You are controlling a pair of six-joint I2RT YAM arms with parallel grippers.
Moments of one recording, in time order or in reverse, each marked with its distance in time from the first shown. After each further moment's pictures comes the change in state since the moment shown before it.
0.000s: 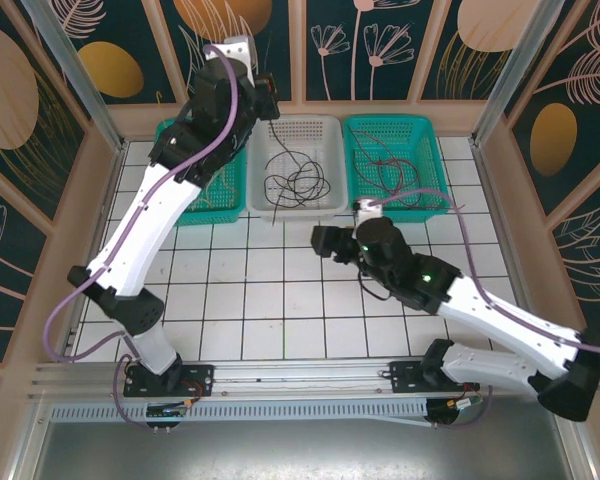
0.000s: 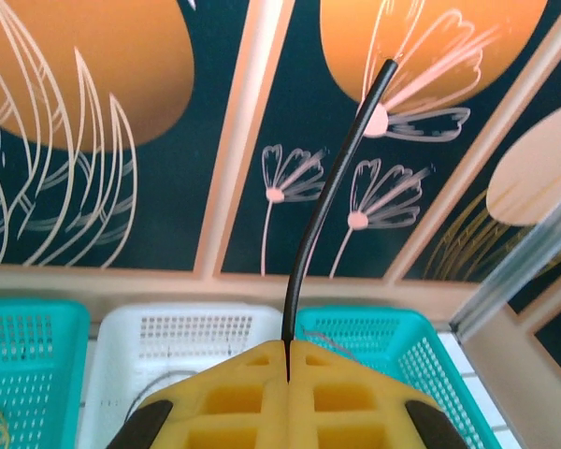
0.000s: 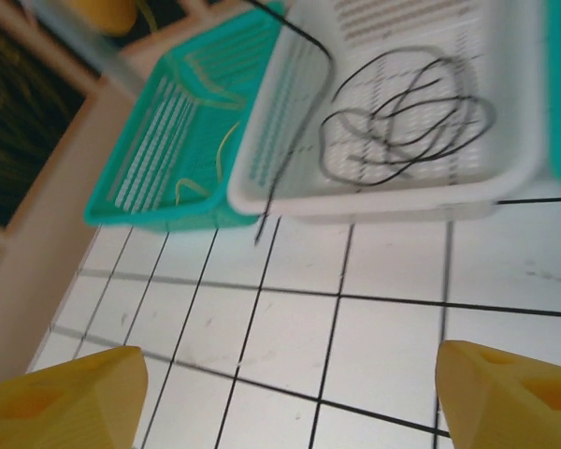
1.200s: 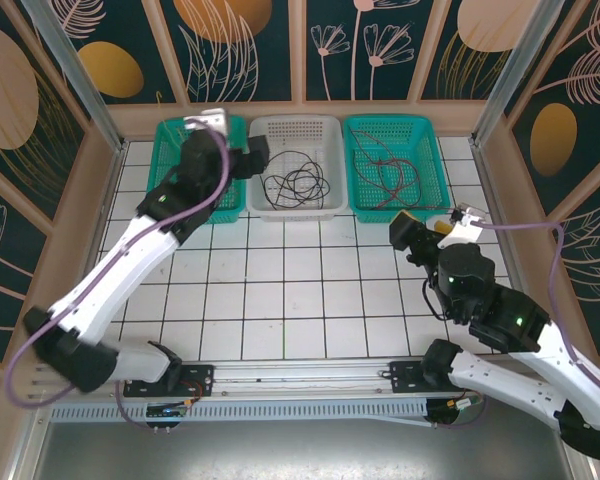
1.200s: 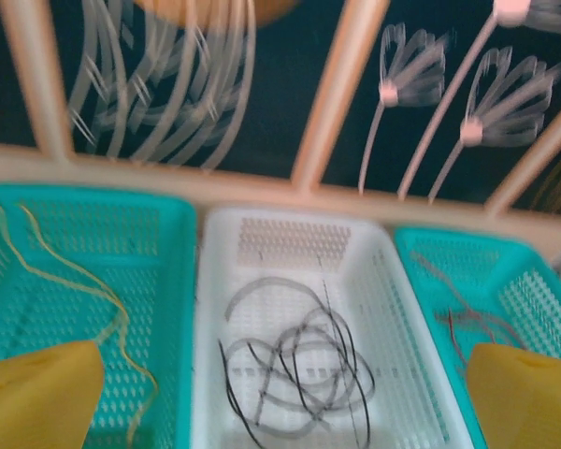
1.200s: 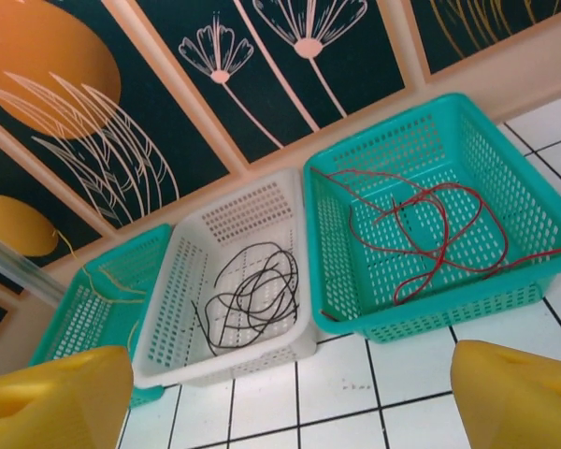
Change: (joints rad) left arm 0.044 -0.489 -0.889 0.308 -0.079 -0.003; right arm 0.000 -0.369 0.024 -0.221 0.439 -0.043
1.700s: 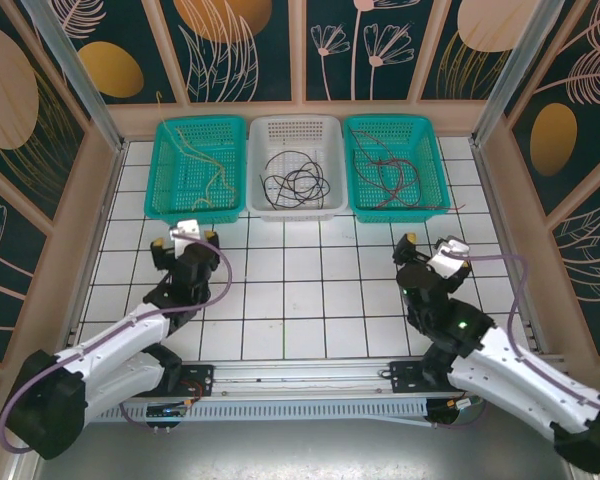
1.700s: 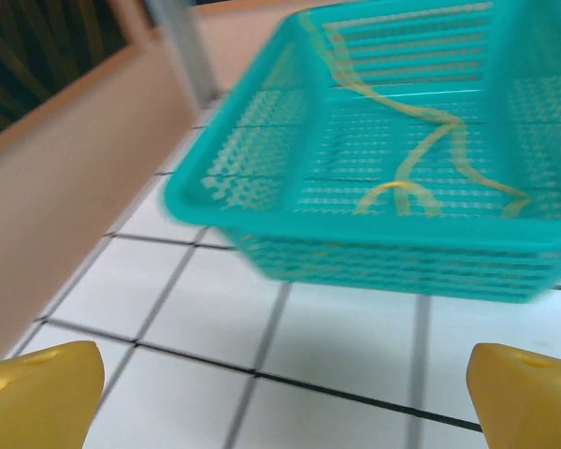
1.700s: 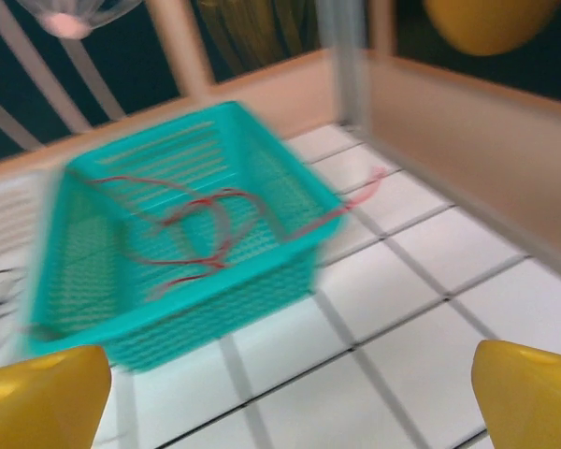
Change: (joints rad) left arm 0.051 -0.323 -1.038 0.542 -0.472 0.211; right arm -0.187 -0.021 -0.515 0.259 0.313 -0.071
